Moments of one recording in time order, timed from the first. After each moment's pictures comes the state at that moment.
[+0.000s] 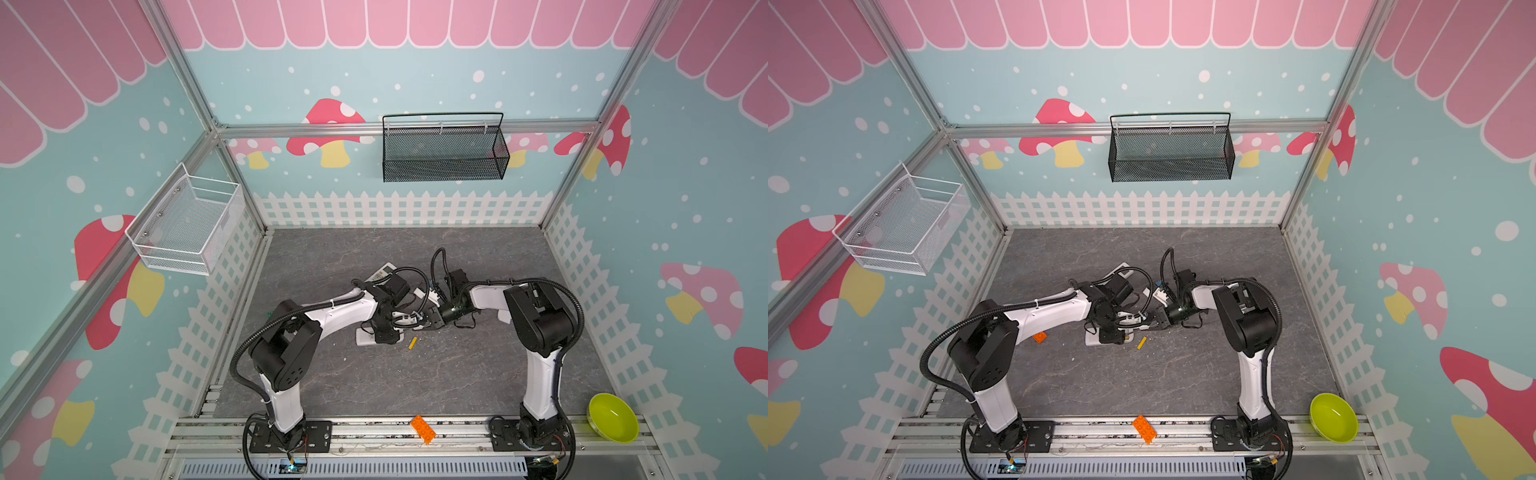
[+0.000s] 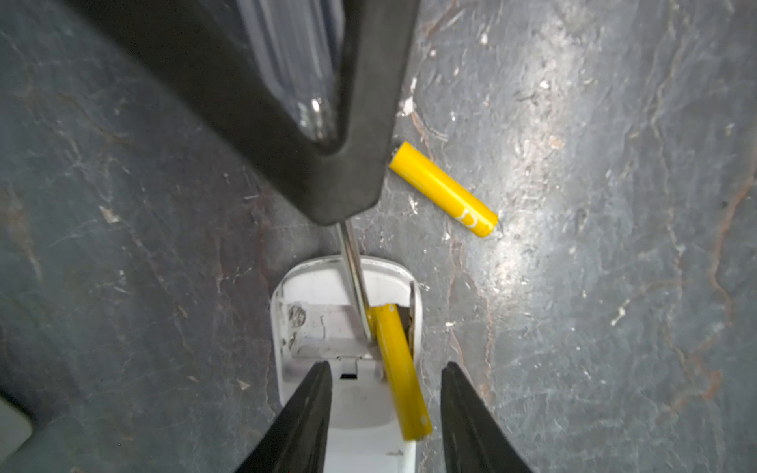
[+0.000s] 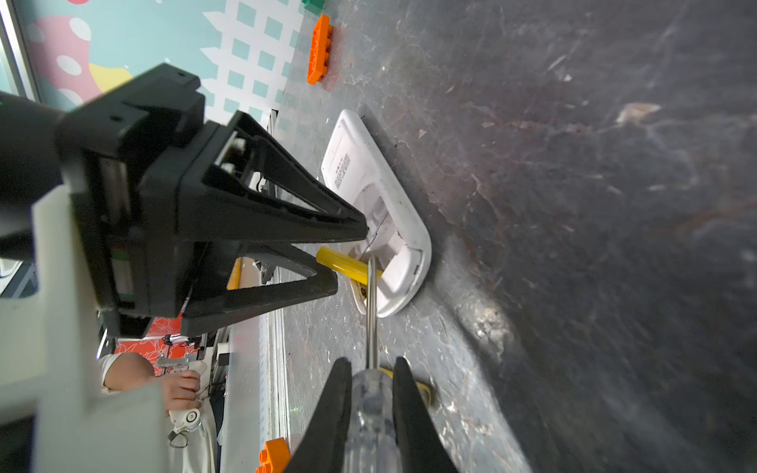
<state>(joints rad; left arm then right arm) -0.70 1.83 1.23 -0.78 0.13 0.75 0.39 2.03 1.10 -0.38 -1.13 -0.14</state>
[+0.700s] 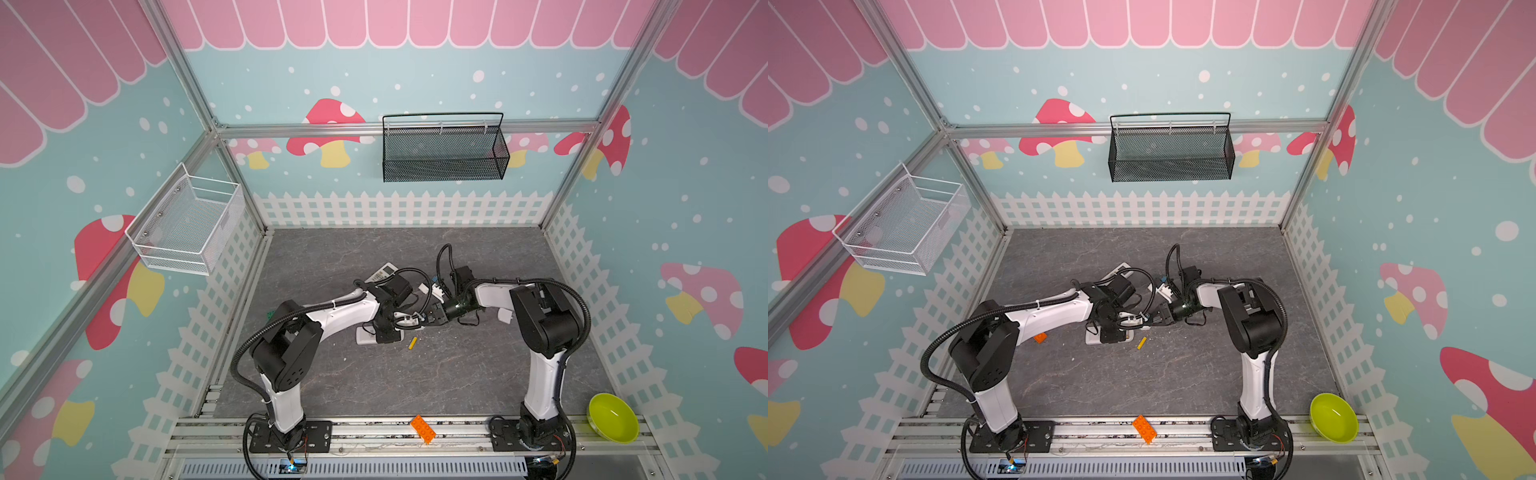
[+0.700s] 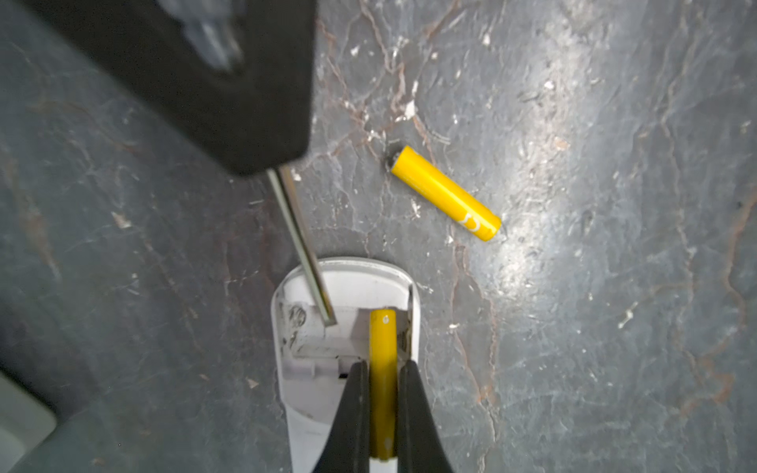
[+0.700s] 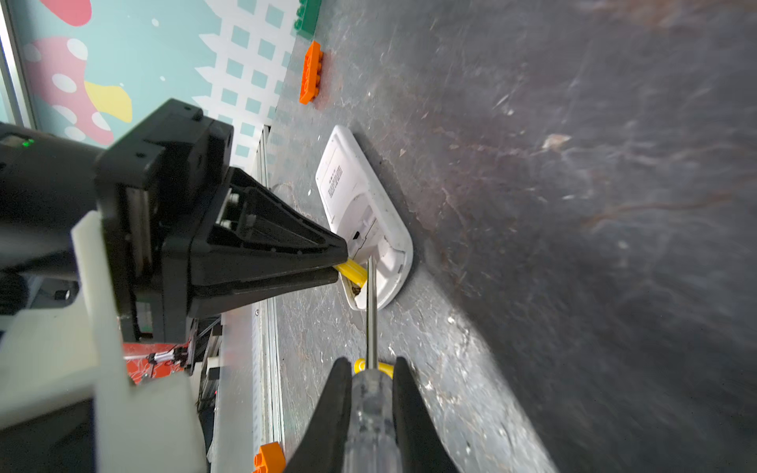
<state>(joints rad) -0.72 1.83 1.27 -0.81 0.08 0.75 0.32 1.98 1.10 -0.38 -1.11 -0.13</state>
